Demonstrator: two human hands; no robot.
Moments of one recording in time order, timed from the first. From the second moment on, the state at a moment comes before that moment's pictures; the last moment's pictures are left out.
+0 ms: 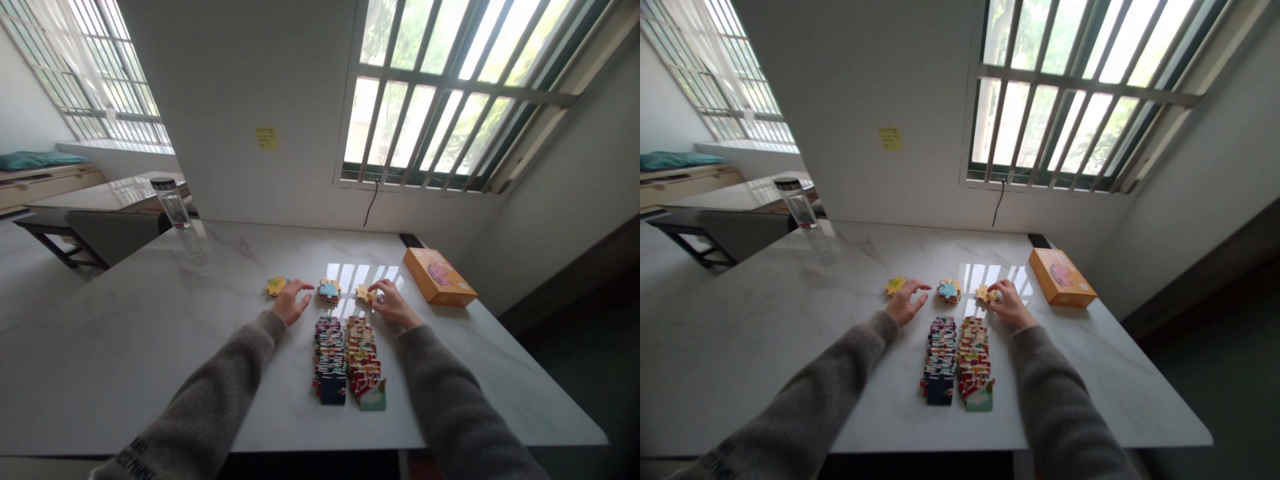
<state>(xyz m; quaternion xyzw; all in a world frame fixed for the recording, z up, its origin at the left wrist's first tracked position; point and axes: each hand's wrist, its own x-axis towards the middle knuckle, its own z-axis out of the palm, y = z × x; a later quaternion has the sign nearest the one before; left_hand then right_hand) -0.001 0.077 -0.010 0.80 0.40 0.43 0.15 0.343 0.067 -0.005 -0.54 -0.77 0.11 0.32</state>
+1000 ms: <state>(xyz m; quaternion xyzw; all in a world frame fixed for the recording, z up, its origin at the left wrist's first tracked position) 0.031 0.081 0.007 0.81 0.26 0.44 0.28 0.254 0.038 0.039 -0.38 -0.86 0.11 0.34</state>
